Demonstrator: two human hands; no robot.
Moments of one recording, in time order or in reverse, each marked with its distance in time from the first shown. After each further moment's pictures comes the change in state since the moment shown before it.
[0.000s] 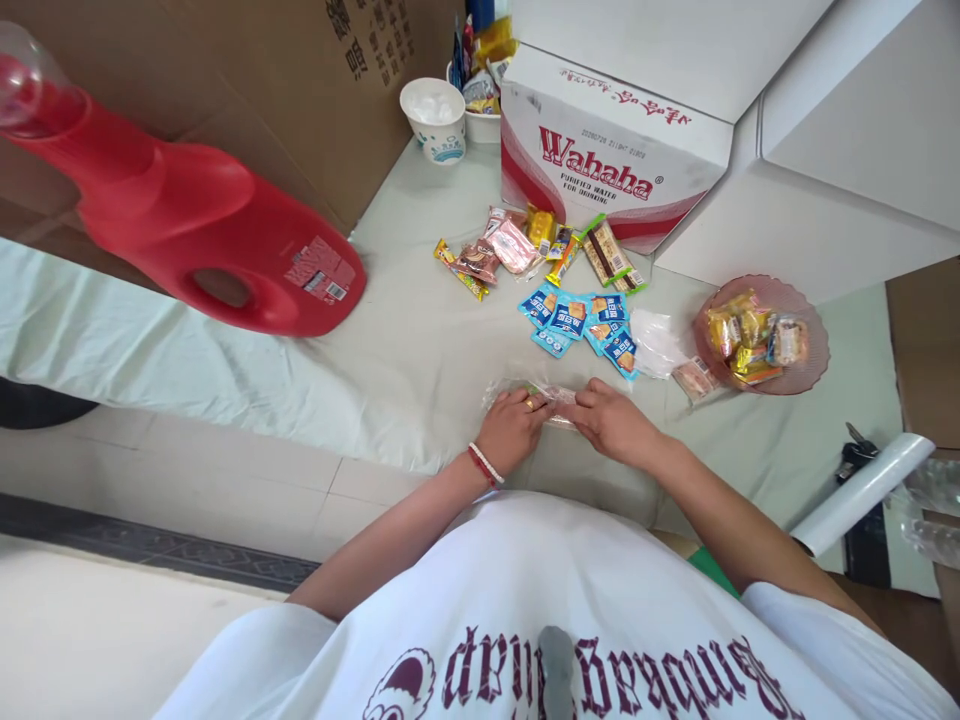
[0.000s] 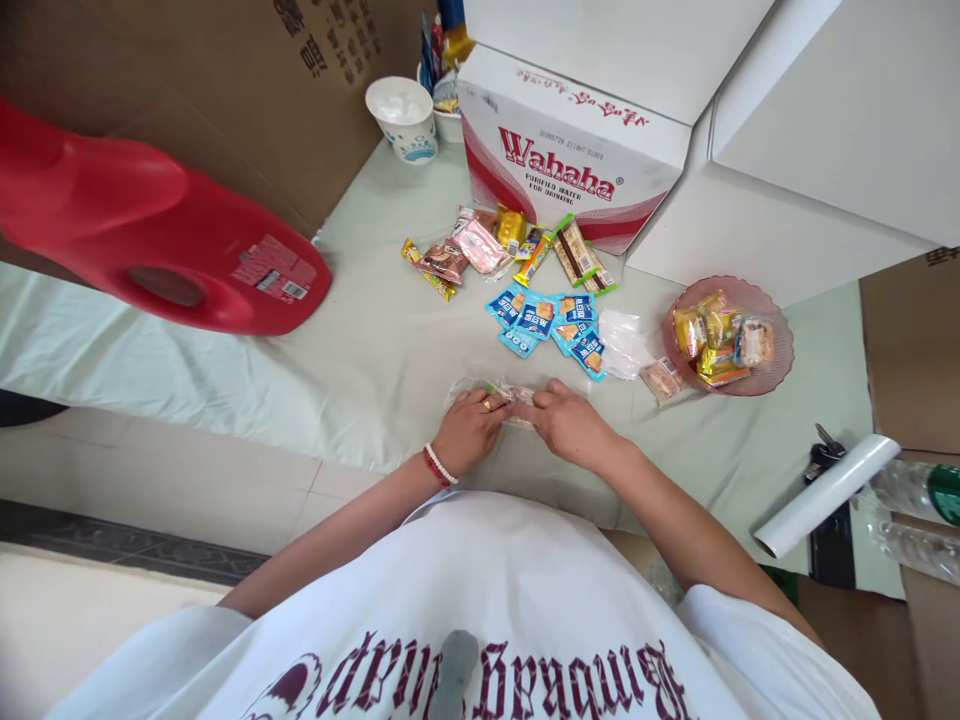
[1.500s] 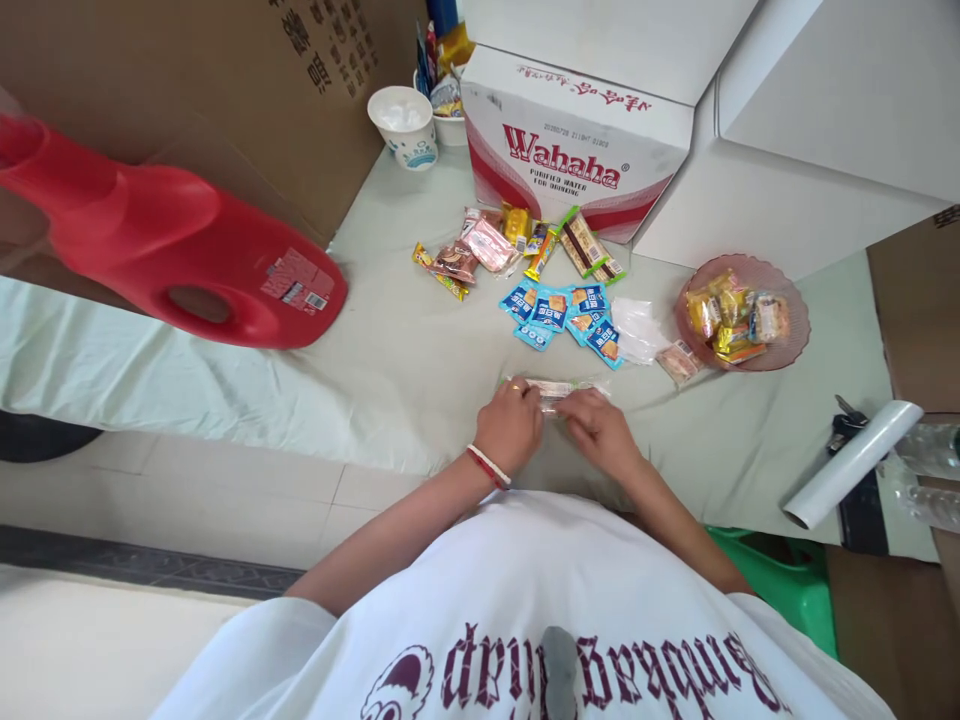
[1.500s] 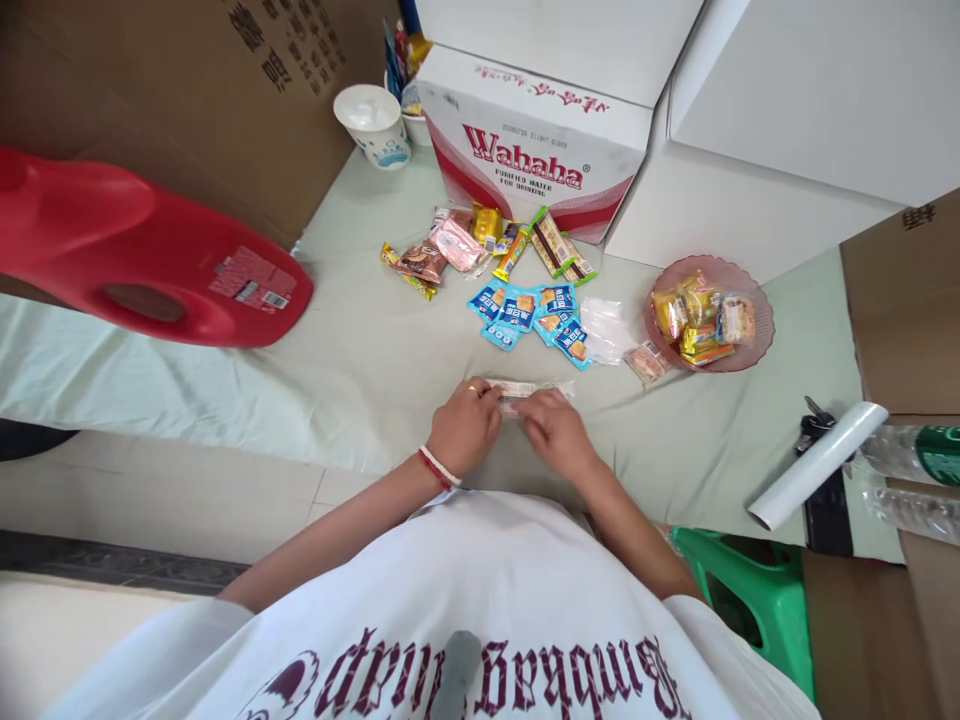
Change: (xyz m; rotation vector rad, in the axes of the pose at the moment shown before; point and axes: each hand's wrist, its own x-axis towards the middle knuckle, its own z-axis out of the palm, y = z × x) left_hand 0.021 0.043 -0.018 0.114 -0.003 -0.314; right_hand -0.028 -0.019 0.050 0.292 0.516 0.237
